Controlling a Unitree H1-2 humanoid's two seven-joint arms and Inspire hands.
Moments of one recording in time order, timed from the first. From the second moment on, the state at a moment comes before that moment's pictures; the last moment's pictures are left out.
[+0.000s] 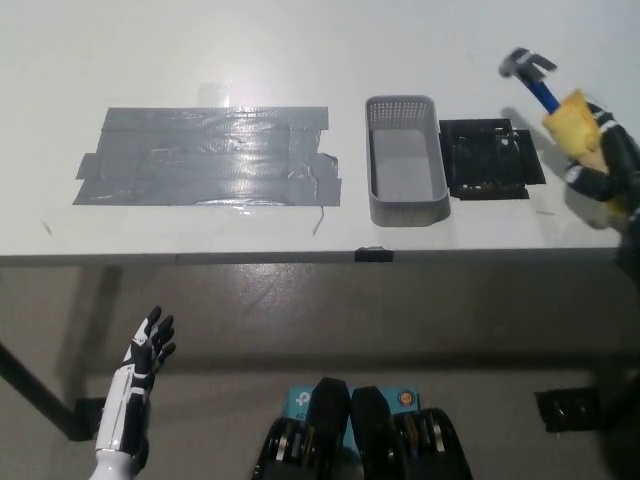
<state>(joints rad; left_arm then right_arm) 0.03 0.09 0.05 0.11 0.03 -0.25 -0.03 -0.79 -0.40 0.07 0.77 -0.40 0.10 0.08</state>
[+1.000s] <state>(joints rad) 0.00 0.13 0.05 0.10 0.03 -0.25 -0.03 -0.78 -0.61 0.27 0.46 -0.36 0.26 0.68</state>
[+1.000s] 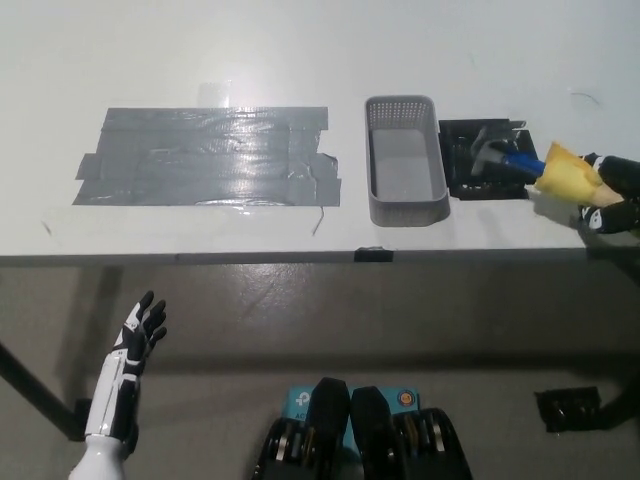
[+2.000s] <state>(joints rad) -0.01 0.13 0.05 0.10 0.03 -0.25 -0.03 -0.94 -0.62 -0.07 0.25 -0.19 0.38 0.71</state>
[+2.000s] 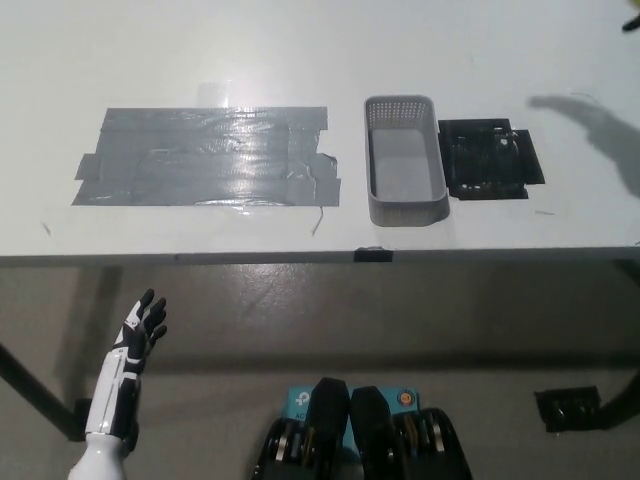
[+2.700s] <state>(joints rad) -0.01 0.13 0.05 0.09 0.03 -0.25 -0.03 -0.85 -0.61 0.48 0.54 -0.43 0.20 0.61</state>
